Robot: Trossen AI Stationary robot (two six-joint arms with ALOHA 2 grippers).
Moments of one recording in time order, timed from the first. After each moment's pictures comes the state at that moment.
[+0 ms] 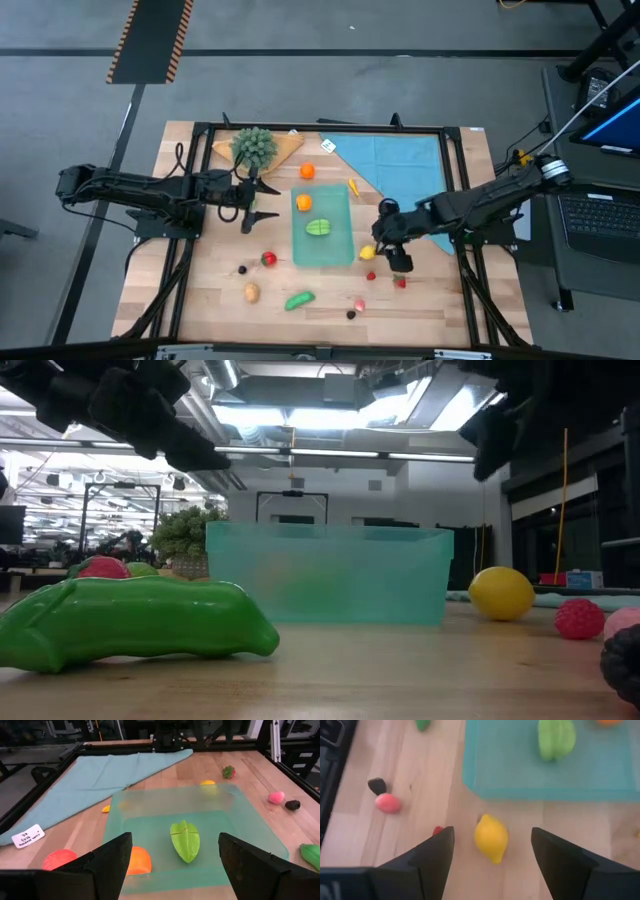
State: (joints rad) left arm 0.08 0.83 0.35 0.14 0.04 0.05; right arm 0.33 1.32 0.92 -0.59 0.04 0.23
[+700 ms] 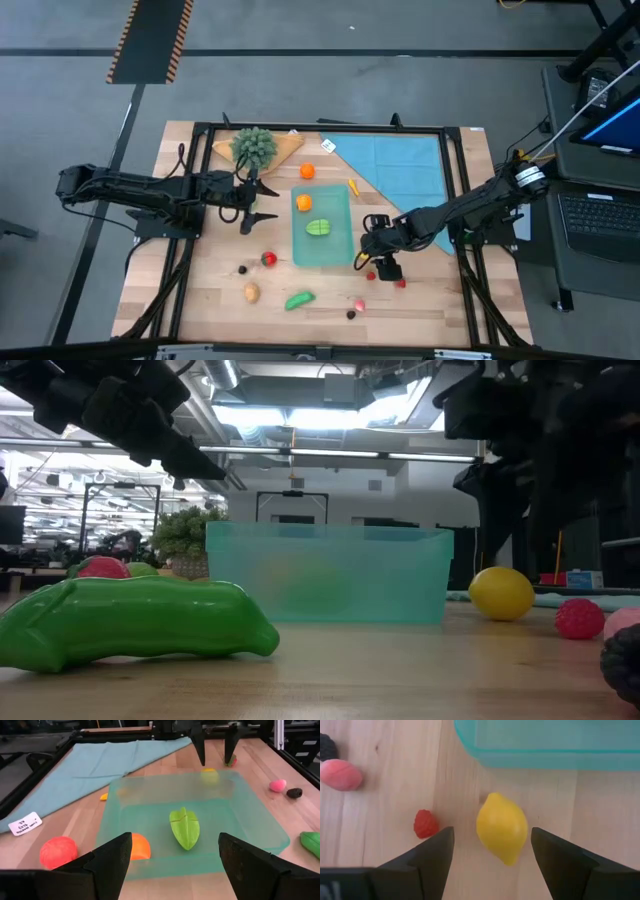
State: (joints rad) left arm 0.08 0.83 0.35 0.09 0.04 0.05; right arm 0.35 1.56 0.92 -0.55 0.04 0.24
